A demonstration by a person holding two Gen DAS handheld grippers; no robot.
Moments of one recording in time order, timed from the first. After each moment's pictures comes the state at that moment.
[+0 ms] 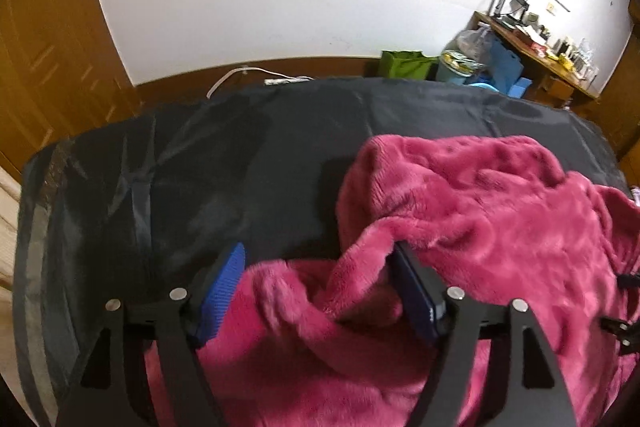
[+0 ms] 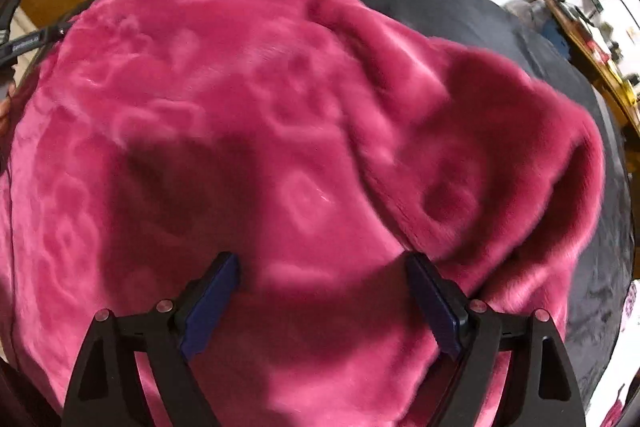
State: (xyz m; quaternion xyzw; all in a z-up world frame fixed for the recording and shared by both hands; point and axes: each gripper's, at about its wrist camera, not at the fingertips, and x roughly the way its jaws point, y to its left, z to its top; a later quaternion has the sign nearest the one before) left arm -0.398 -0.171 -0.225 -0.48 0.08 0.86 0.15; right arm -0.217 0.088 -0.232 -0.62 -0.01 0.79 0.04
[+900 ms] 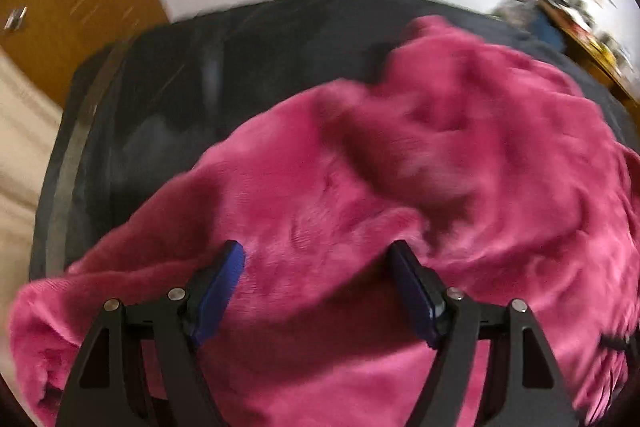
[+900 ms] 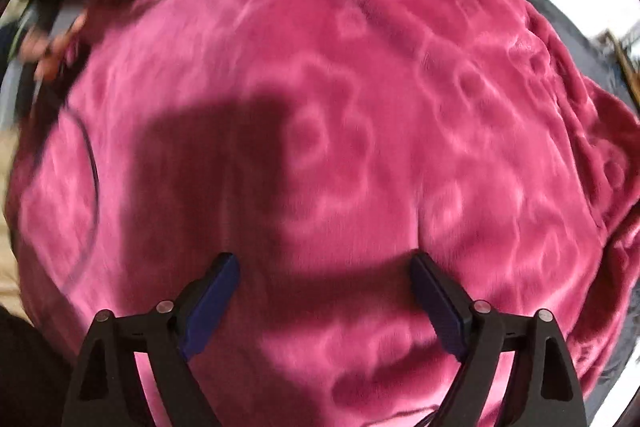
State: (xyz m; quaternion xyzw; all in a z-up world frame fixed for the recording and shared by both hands) left arm -0.337 -0.206 -0.247 -0.57 0.05 0.82 0.07; right arm -0.149 -0.091 -0.226 -0.64 -0.08 0.76 -0.08
